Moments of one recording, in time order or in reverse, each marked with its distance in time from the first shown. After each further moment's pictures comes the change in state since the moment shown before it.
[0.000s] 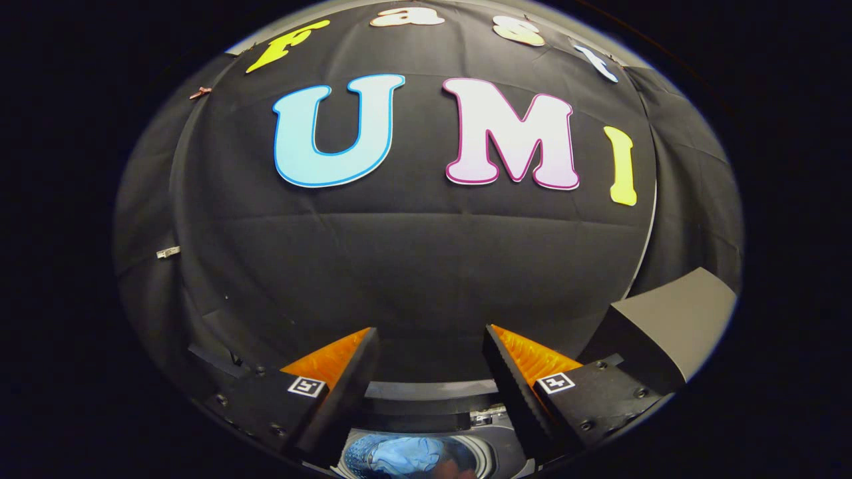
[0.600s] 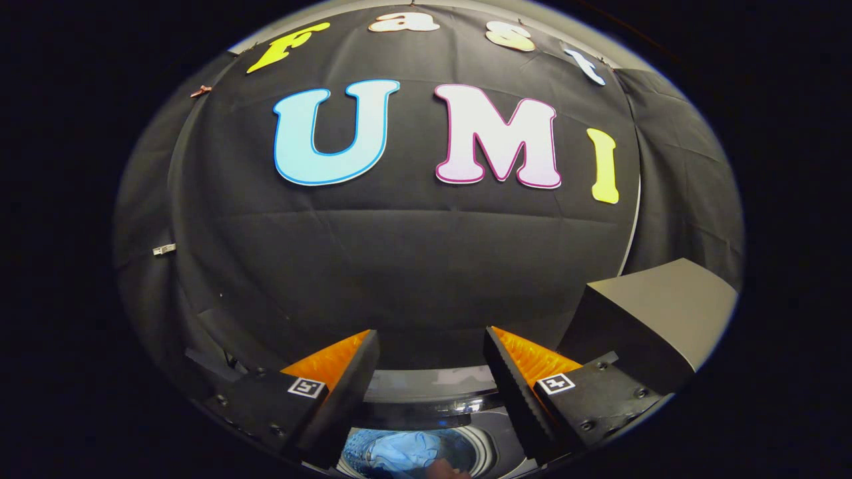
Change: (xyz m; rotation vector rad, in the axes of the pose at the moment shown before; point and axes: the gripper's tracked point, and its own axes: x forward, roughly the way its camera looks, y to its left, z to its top) arm -0.023 -0.004 -0.014 0.004 -0.021 -0.053
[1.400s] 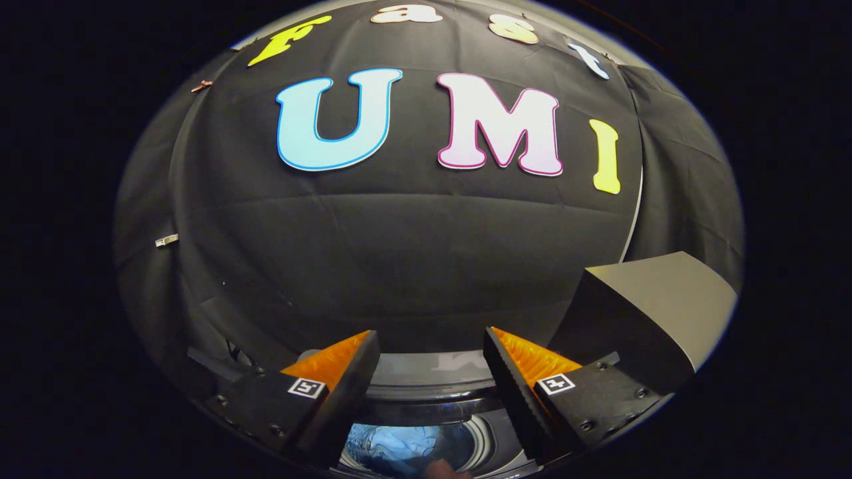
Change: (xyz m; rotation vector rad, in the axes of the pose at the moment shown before) arm -0.011 -0.001 -0.019 -0.010 0.091 0.004
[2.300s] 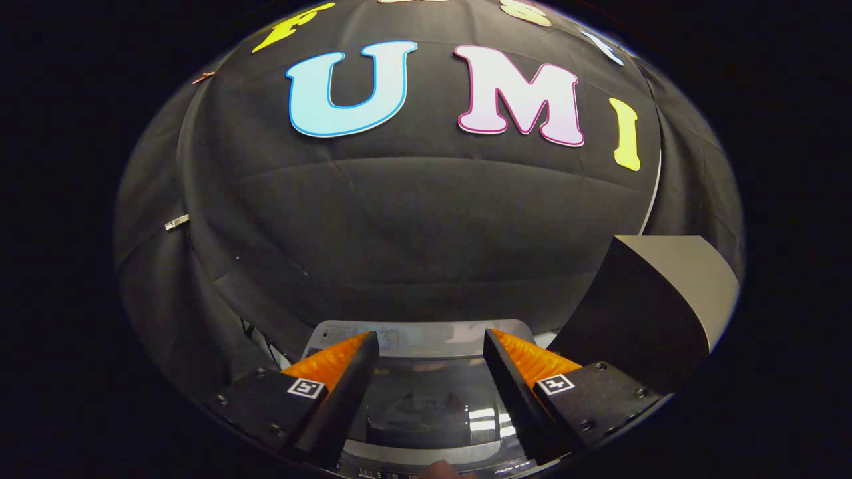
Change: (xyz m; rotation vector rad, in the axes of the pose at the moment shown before) arm -0.001 0.021 -0.030 -0.014 0.134 0.057
